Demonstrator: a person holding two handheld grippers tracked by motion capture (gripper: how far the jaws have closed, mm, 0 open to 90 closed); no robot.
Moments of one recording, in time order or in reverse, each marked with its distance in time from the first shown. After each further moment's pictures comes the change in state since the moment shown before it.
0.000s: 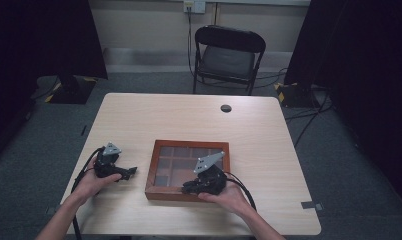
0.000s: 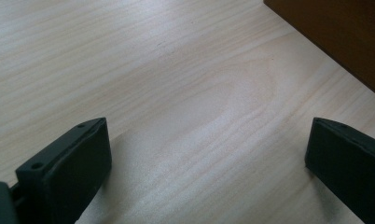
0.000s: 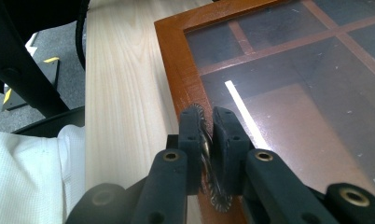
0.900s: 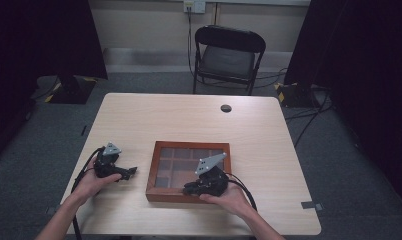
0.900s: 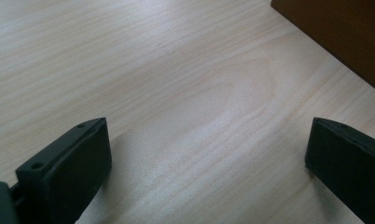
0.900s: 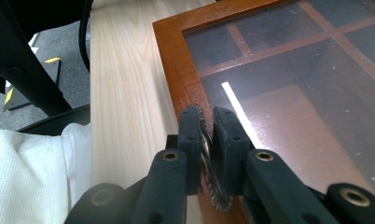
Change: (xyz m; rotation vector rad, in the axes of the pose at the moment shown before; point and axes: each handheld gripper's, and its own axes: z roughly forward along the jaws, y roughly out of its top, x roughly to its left) left arm 0.000 0.000 0.000 0.000 -0.001 0.000; right arm 0.004 -0.002 -0.005 -0.002 -0.003 -0.001
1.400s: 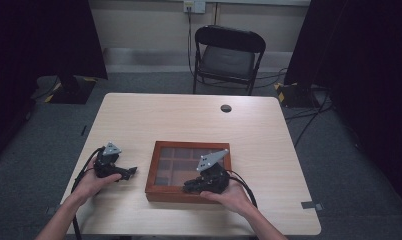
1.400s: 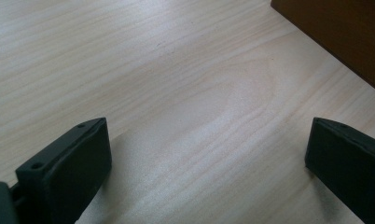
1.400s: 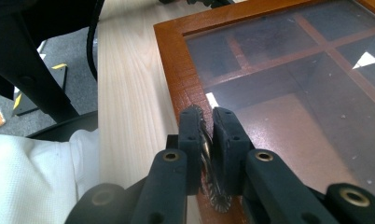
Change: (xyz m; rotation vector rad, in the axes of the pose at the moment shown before) left arm 0.000 0.000 0.000 0.001 0.001 0.000; right arm -0.002 0.007 -0.008 -0.021 0.021 0.013
